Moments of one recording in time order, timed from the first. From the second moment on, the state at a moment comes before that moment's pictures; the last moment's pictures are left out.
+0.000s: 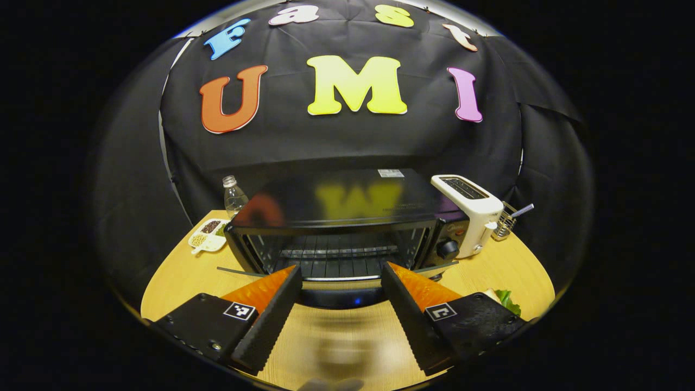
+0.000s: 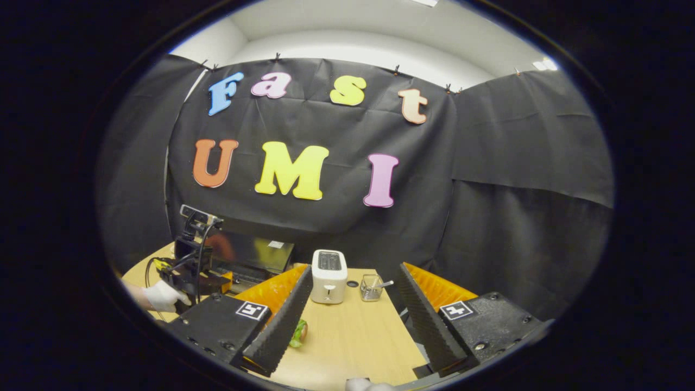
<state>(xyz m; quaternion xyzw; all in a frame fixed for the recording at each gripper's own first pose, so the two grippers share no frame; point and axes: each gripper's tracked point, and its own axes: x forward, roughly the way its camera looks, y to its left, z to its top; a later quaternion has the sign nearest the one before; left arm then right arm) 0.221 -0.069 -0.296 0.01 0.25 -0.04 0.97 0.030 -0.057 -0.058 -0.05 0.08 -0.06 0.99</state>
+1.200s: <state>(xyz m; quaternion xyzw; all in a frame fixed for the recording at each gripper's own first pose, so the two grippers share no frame) 0.123 -0.068 -0.433 0.00 0.42 -0.03 0.91 -0.005 -0.075 -0.097 -0.06 0.13 -0.08 0.99</state>
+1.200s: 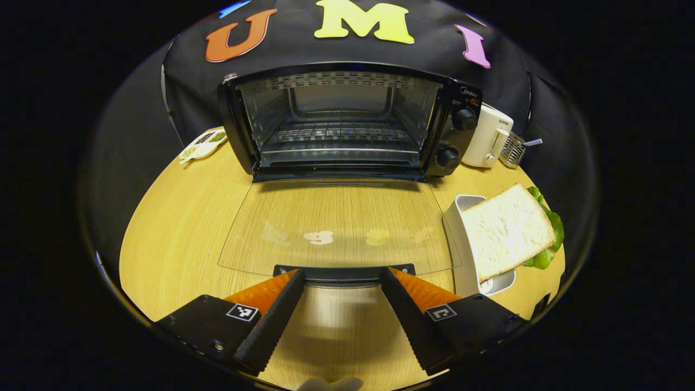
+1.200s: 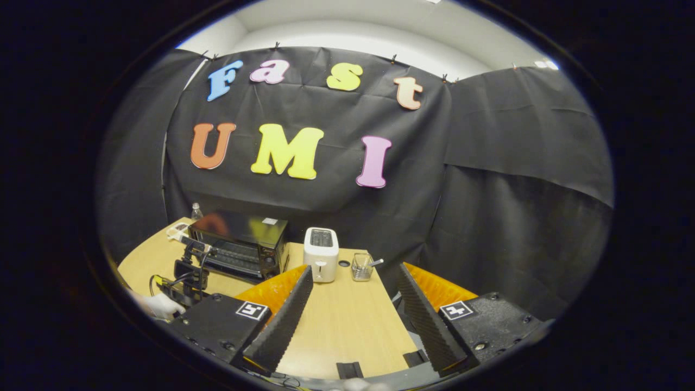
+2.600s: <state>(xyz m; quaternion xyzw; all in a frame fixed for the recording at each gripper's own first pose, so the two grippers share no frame) 0.031 0.000 -0.087 -0.02 0.07 0.02 1.00 0.129 0.043 -0.370 0.15 0.39 0.15 0.90</state>
